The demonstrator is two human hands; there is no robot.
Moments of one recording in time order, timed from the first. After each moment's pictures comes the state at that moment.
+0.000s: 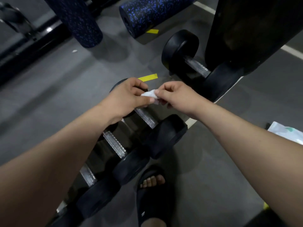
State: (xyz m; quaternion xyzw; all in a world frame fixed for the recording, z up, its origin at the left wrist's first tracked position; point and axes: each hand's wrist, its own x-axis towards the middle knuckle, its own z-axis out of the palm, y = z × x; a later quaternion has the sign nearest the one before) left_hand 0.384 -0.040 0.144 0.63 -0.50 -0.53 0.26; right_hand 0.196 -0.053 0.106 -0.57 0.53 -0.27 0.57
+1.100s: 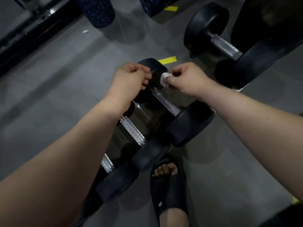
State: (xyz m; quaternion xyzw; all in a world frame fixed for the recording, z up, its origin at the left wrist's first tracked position) left_hand 0.432 -0.044 0.115 0.70 -0.42 -0.44 0.38; right_hand 0.253 -0.069 0.081 -0.63 0.58 -0.23 0.46
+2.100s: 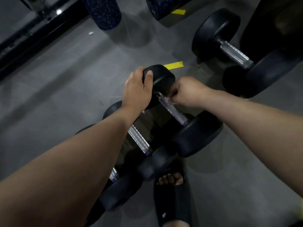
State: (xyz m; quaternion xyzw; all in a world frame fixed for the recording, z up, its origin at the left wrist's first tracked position) left_hand 0.457 -0.073 0.042 0.71 -0.61 -0.21 0.28; right_hand 0.271 -0.087 0.076 -0.77 0.55 -0.02 0.34
